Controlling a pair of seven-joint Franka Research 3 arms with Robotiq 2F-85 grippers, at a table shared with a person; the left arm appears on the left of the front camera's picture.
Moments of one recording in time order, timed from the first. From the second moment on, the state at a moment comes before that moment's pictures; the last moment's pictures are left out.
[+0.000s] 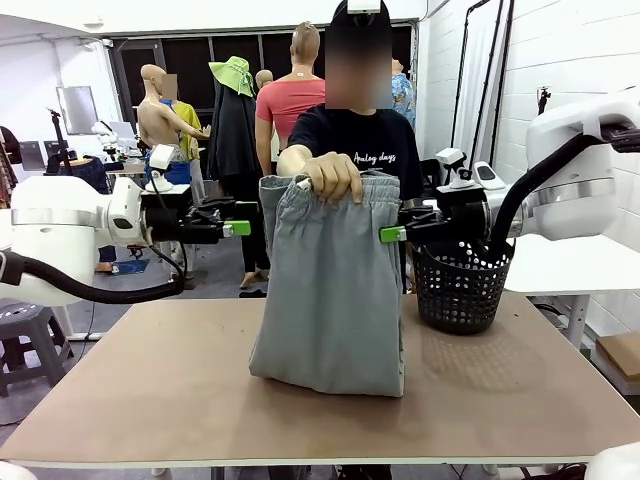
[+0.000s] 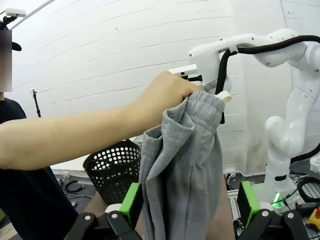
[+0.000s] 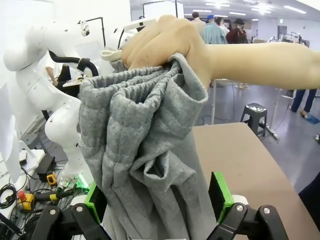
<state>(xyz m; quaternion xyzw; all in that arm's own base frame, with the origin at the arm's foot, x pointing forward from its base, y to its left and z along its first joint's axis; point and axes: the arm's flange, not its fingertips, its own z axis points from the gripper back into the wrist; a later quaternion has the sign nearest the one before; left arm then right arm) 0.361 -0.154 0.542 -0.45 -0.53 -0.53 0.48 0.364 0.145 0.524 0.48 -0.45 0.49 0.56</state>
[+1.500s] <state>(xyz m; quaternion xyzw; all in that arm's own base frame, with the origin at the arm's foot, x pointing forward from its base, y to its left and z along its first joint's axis) 0.363 -0.200 0.510 -0.41 -0.55 -0.55 0.48 0.365 0.160 0.515 0.48 -0.46 0.50 0.56</state>
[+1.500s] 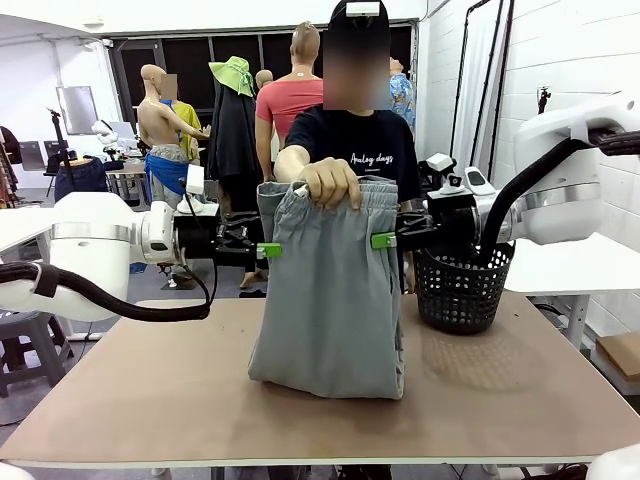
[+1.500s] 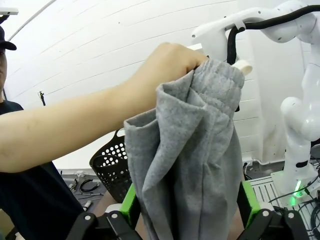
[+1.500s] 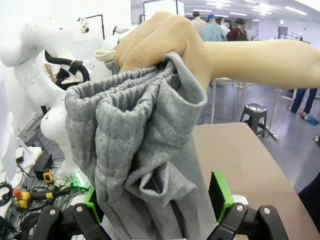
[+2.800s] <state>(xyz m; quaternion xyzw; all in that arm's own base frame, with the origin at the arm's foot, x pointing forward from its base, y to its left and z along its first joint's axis) 0.351 -0.231 0.519 -0.40 -0.56 -0.51 0.51 0.355 0.176 0.510 0.51 -0.45 0.51 0.52</state>
